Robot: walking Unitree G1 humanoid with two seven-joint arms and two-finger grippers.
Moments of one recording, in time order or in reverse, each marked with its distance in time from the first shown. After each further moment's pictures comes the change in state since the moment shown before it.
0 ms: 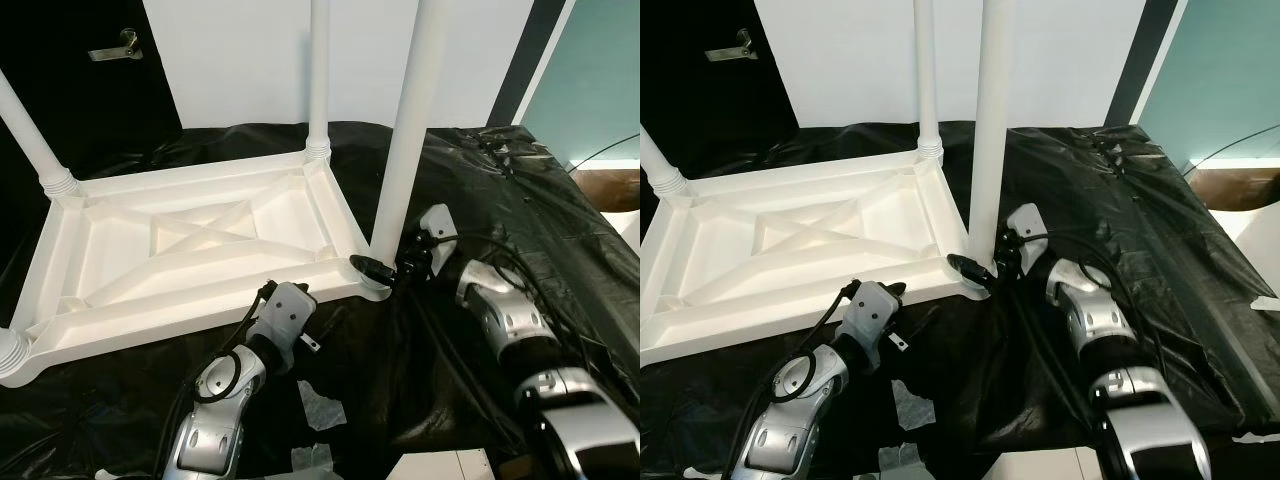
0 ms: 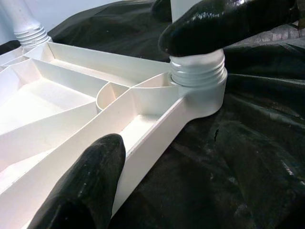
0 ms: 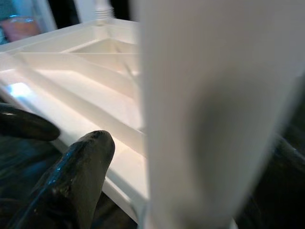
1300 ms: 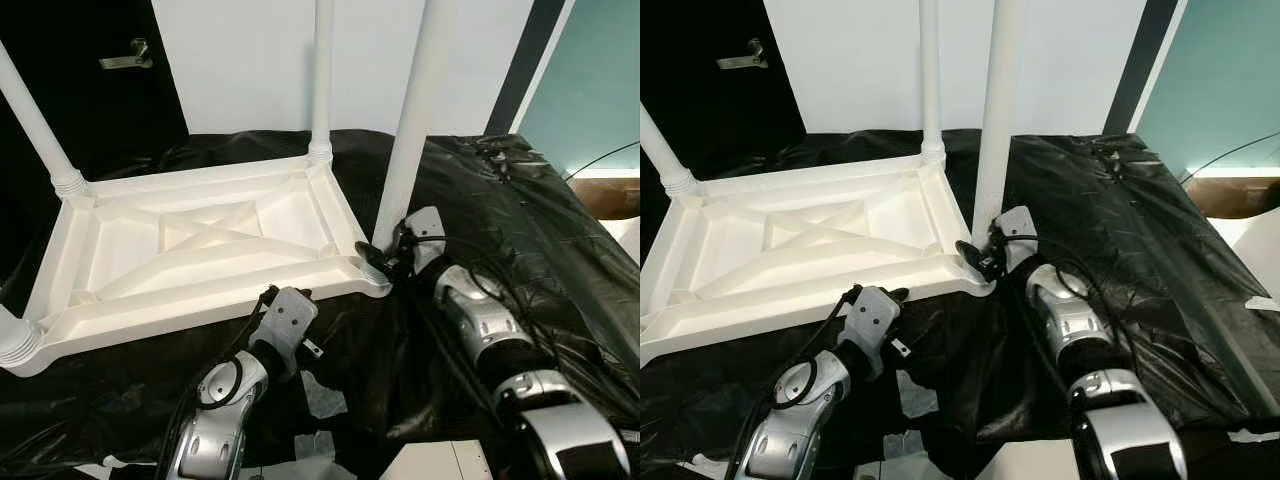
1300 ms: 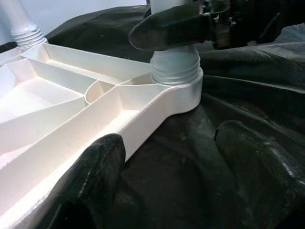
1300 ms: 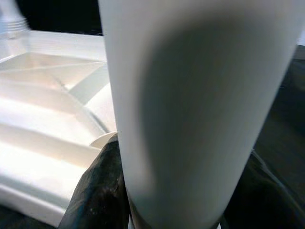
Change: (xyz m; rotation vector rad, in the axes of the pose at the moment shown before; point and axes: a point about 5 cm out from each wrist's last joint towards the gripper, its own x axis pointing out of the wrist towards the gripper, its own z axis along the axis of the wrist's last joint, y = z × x) left arm -0.001 -0.010 -0.001 -0.038 0.001 -0.022; right arm 0.014 0.005 -0.015 0.063 -0.012 -0.473
